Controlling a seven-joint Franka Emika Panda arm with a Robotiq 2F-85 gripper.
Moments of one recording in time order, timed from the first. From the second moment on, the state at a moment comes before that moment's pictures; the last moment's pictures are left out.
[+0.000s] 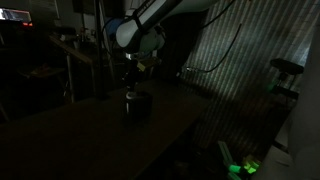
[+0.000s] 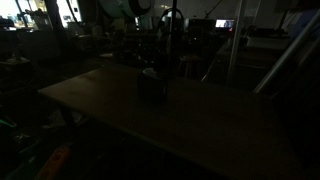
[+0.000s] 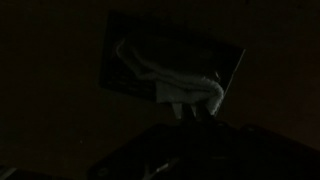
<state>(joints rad) -0.05 0.24 0.01 -2.03 -0.07 2.37 -0.24</state>
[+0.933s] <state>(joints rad) -0.05 0.29 0.02 -2.09 0.05 2.44 -0.24</state>
